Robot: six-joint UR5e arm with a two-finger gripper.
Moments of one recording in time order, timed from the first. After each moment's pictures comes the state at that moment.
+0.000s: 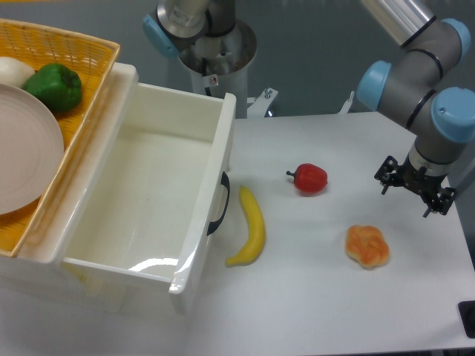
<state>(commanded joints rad) 2.84 -2.11 -1.41 -1.14 1.56 1.45</state>
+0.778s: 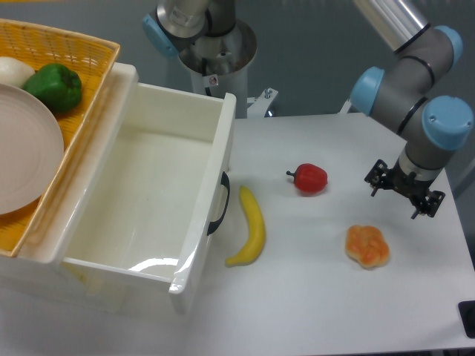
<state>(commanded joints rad) 2.83 -2.12 -1.52 -1.04 1.54 1.34</state>
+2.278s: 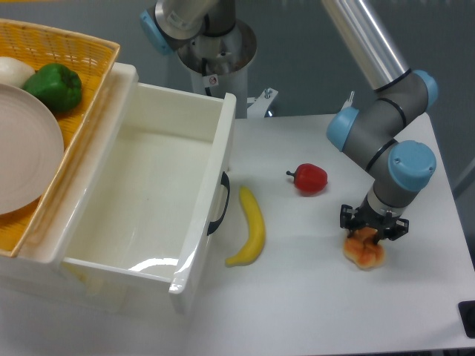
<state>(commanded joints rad) 2.76 -2.21 -1.48 -1.00 1.49 0.96</state>
